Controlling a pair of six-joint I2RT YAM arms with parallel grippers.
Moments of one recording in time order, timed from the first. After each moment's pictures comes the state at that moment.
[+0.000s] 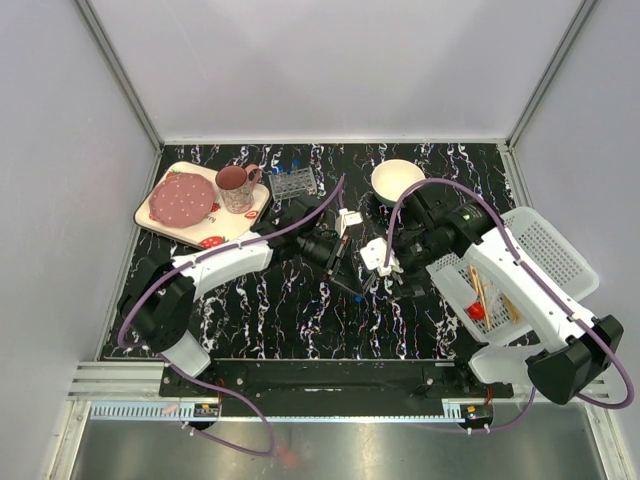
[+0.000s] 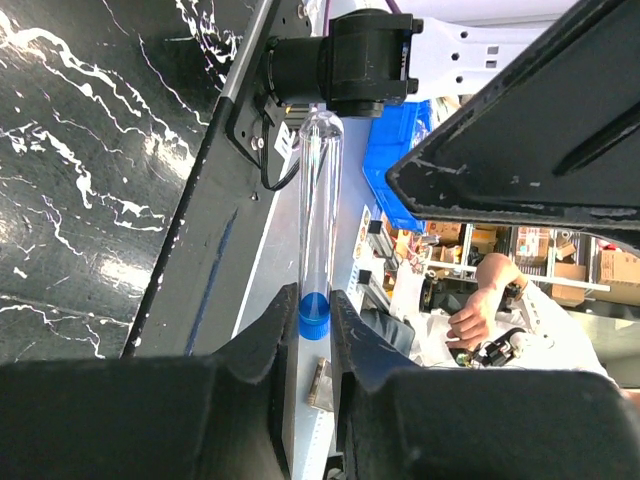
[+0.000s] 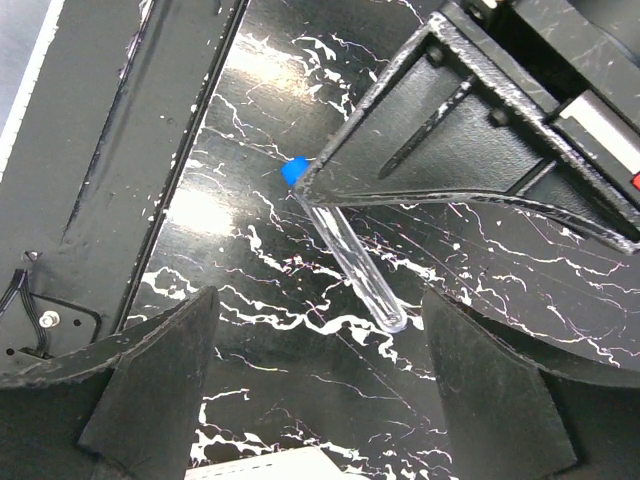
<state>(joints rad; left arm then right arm) -0.74 1.61 1.08 -0.19 1.06 -0.68 0.58 1.27 1.32 -1.27 -0.72 -1.32</state>
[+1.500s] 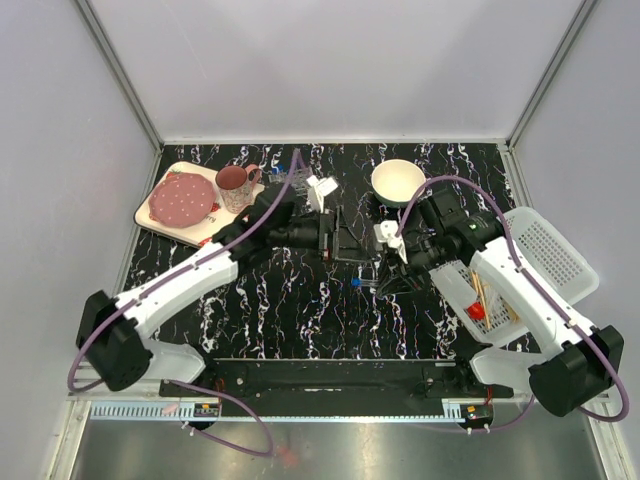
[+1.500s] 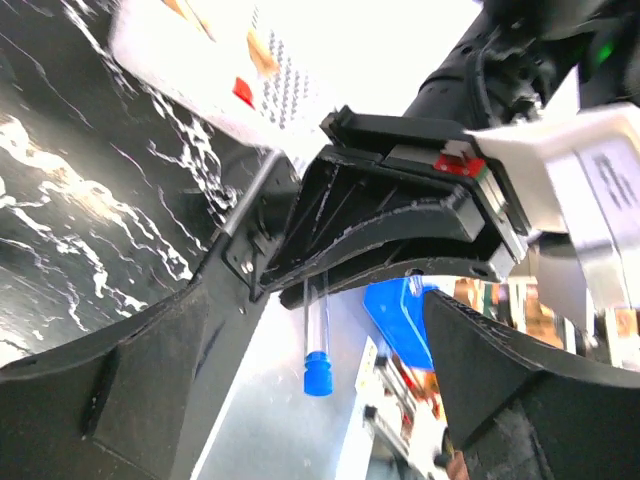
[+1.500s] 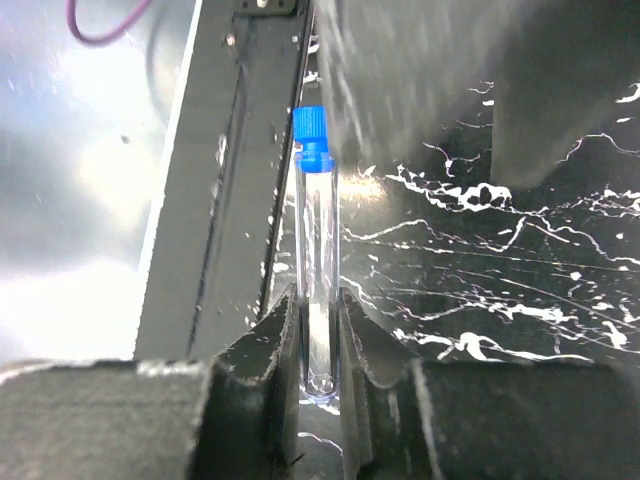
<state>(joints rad) -0.74 1.36 1.10 -0.14 0.78 -0.87 0.47 1.22 1.16 -1.13 -0.97 -1.01</state>
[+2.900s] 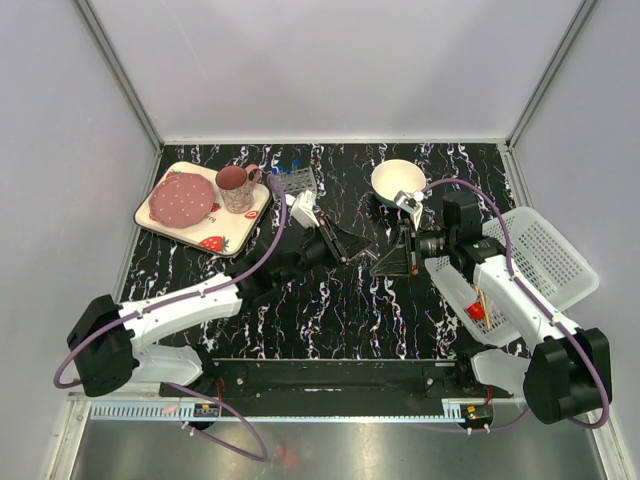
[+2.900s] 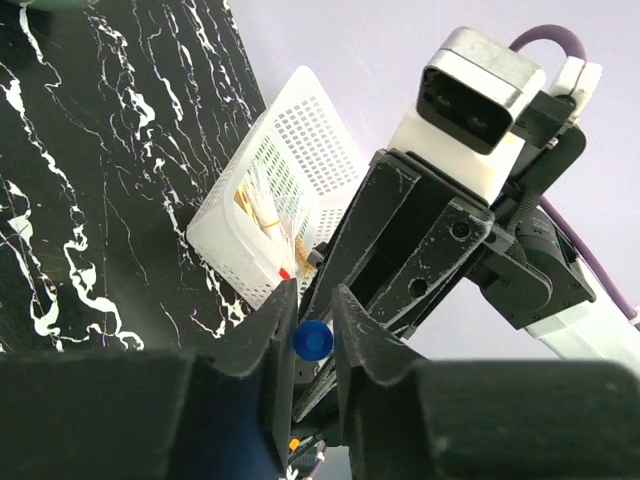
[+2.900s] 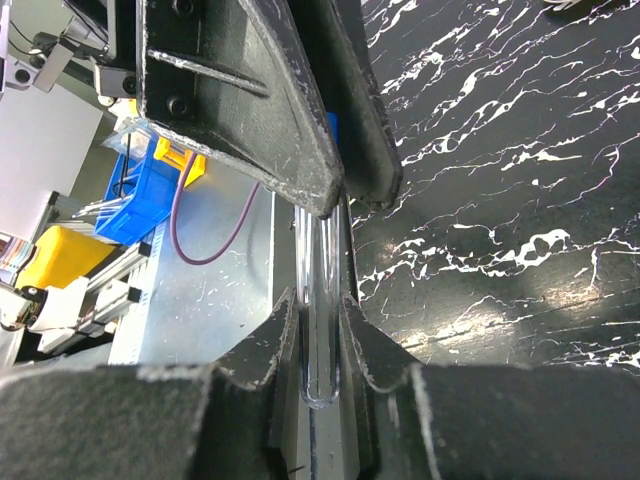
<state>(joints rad) -0.96 1.25 0.82 0.31 -0.04 -1.06 0.26 1.17 0.79 -0.19 -1.33 0.11</state>
